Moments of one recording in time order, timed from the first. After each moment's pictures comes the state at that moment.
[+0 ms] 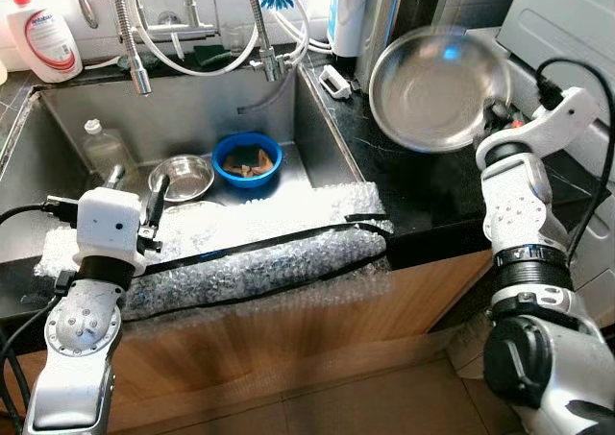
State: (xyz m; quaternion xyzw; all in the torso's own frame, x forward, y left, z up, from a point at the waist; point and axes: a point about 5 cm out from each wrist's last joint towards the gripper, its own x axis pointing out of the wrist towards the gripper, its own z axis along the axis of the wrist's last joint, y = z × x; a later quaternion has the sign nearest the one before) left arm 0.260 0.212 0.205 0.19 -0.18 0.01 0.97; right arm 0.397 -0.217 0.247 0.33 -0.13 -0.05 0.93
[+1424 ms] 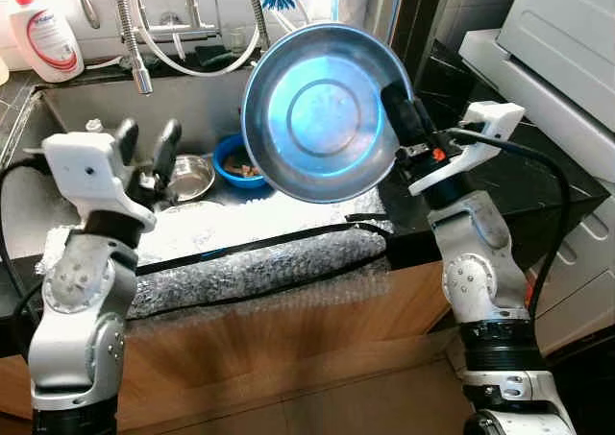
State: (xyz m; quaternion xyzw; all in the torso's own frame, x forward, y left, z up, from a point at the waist) left arm 0.269 0.196 0.256 -0.01 -0.24 -0.05 0.97; right arm 0.341 -0.127 0.239 0.17 -0.22 0.29 0.92
